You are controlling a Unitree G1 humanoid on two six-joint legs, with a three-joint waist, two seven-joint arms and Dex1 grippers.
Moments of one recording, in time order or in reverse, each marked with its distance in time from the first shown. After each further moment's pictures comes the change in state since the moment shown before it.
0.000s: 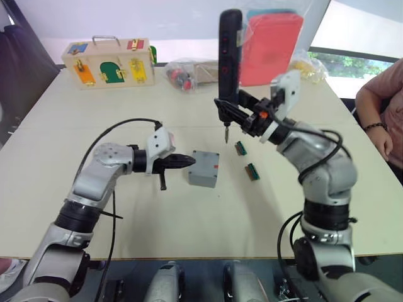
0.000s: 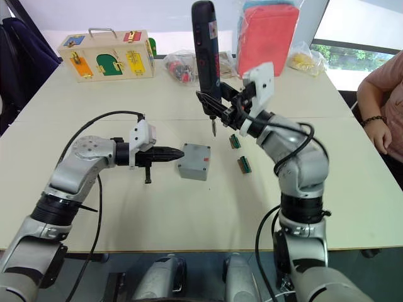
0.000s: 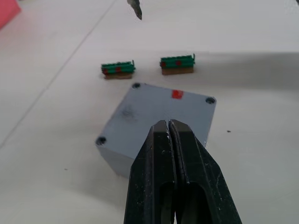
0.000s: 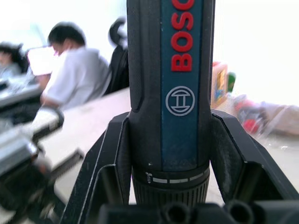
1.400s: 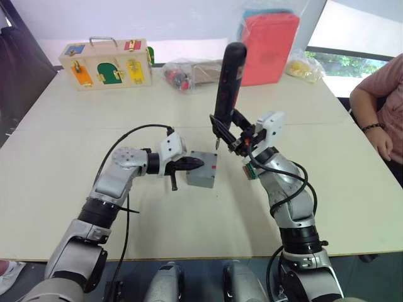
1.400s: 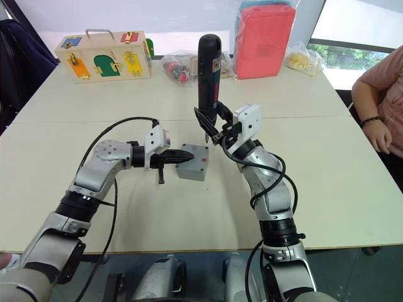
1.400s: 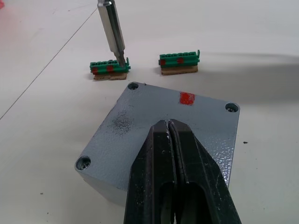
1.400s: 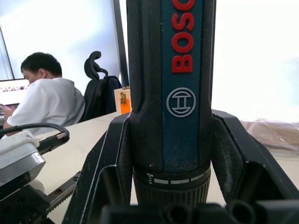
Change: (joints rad) left arm -0.036 -0.112 -0.031 0.154 0.085 -0.105 0.004; right arm 0.187 0.071 0.159 0.149 -0.103 -0.475 -0.079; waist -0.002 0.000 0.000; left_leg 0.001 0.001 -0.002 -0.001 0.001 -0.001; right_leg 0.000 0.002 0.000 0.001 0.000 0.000
